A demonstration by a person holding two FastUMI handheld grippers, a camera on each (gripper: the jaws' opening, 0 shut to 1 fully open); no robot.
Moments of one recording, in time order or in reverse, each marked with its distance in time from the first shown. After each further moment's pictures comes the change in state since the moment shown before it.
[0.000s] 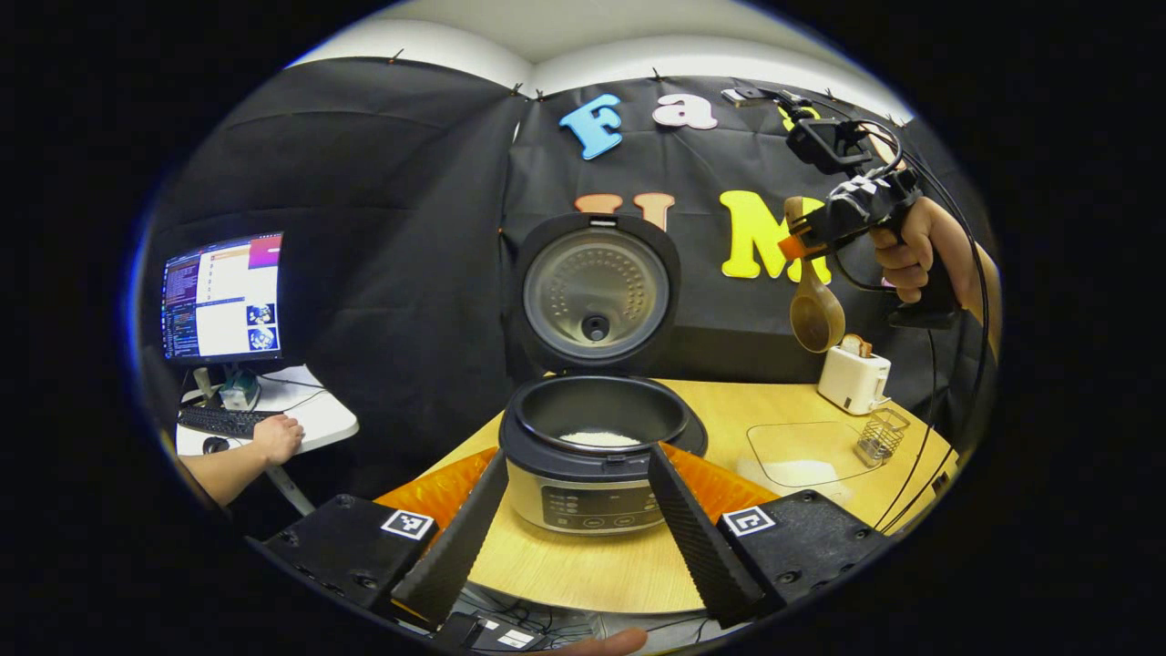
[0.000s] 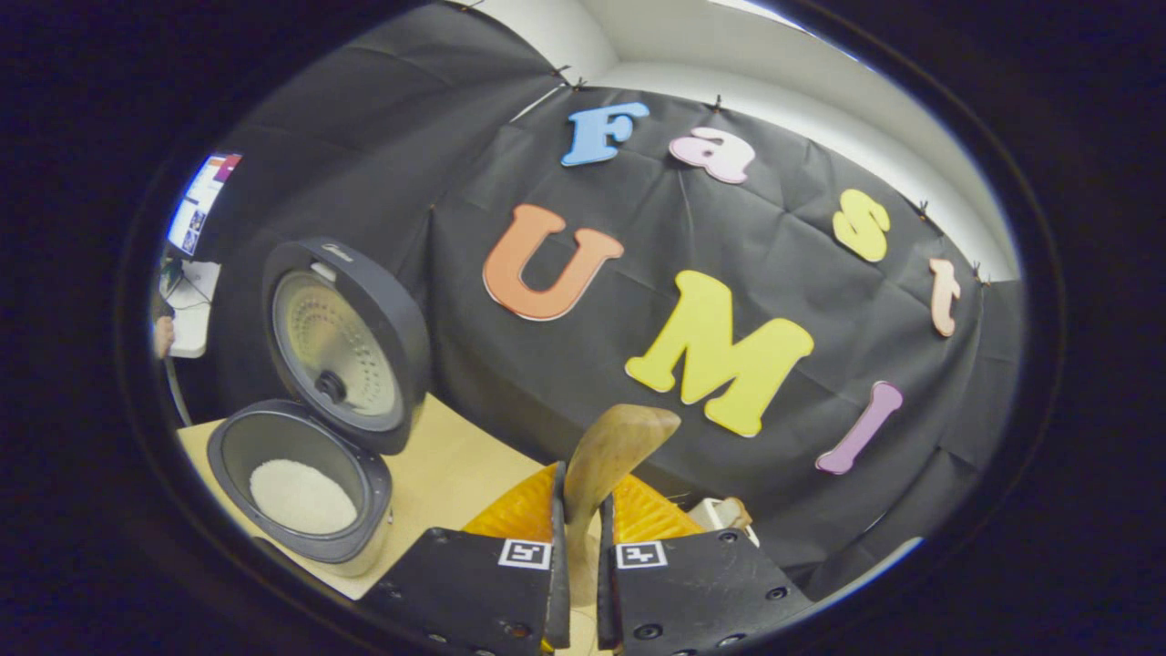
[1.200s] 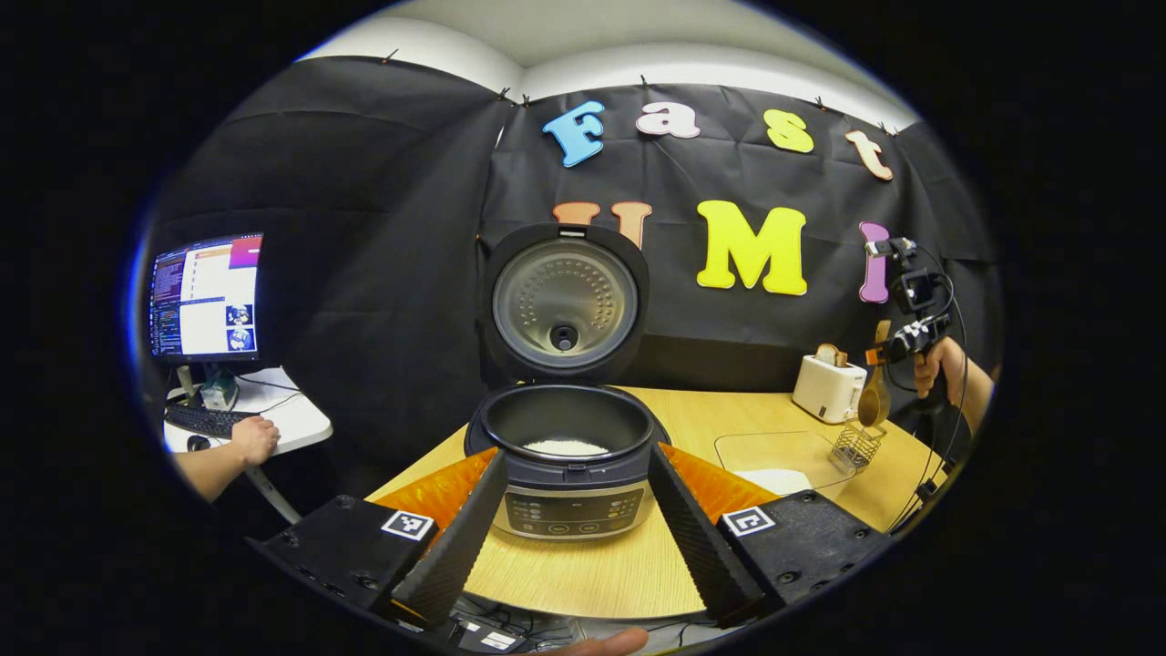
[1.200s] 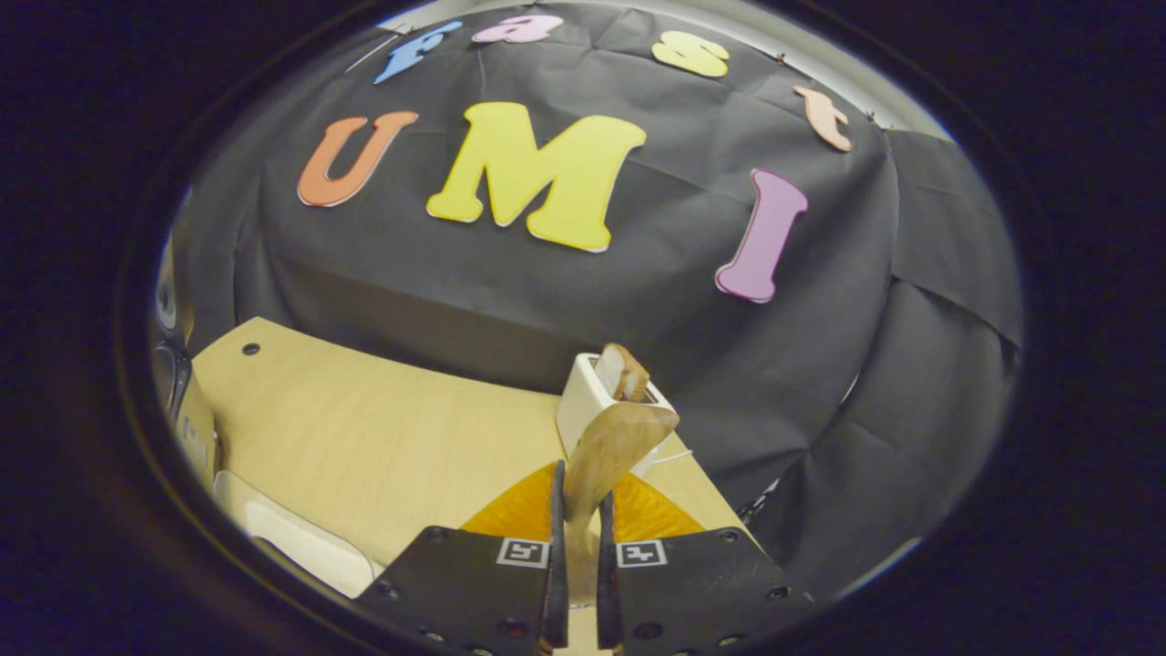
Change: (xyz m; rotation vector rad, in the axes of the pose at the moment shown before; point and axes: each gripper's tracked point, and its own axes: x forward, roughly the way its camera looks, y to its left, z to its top) left arm -0.001 -0.025 0.007 -0.022 -0.023 -0.069; right arm 0.069 -0.191 -0.256 0.281 0.331 -0.249
